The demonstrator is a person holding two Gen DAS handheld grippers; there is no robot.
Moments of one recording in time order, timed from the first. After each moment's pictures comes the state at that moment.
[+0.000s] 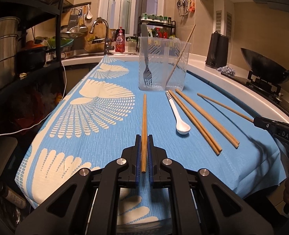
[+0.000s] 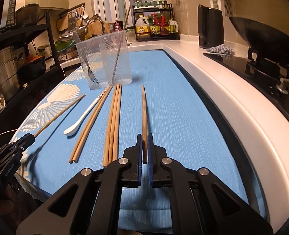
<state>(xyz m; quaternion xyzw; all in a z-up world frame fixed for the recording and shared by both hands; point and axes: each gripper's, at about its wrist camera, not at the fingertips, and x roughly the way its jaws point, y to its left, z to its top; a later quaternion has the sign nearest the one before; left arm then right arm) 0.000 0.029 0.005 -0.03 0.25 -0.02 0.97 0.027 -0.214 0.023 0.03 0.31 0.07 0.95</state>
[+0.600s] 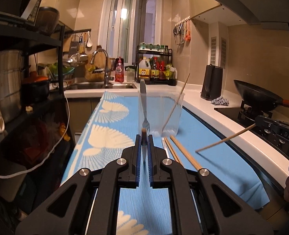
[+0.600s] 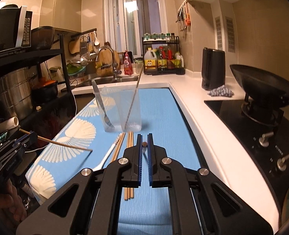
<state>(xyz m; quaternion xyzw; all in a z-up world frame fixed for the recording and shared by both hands) -0.009 0.033 0.105 -0.02 0.17 -0.02 0.99 0.012 -0.211 0.131 0.01 0.22 0.09 0.97</state>
